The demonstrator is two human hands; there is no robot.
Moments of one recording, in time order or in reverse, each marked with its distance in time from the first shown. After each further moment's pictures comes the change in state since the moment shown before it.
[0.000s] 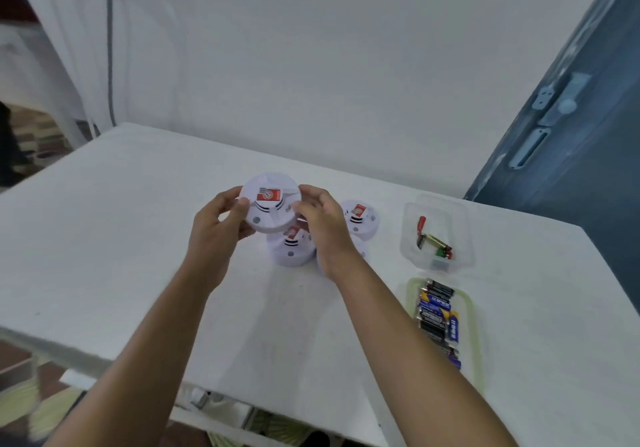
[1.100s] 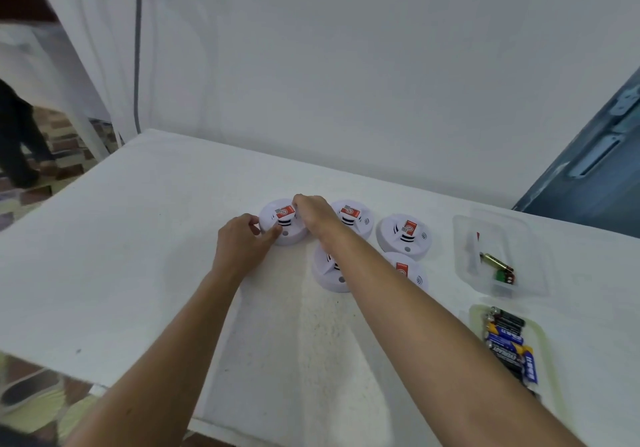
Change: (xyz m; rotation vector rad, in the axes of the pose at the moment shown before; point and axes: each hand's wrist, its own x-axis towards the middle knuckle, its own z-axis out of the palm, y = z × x) left_hand 0.085 -0.046 -0.047 0.795 0.086 -0.028; right_hand 0.087 -0.009 0.089 -0.459 -0.073 0.269
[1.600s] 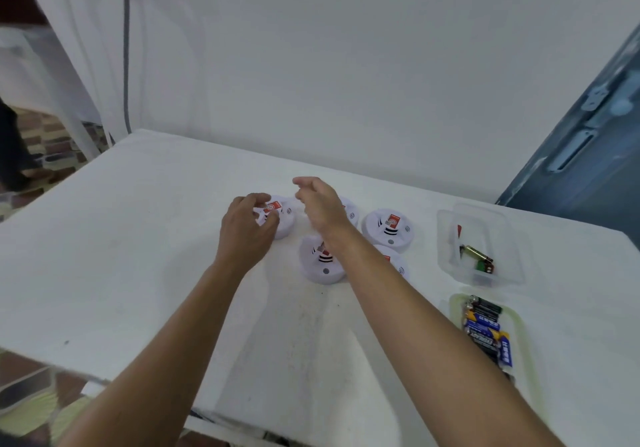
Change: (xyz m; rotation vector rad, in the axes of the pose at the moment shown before) left_hand -0.027 0.041 -0.002 -0.107 0.068 0.183; right_hand -0.022 0.018 -0.027 0.224 0.065 -0.264
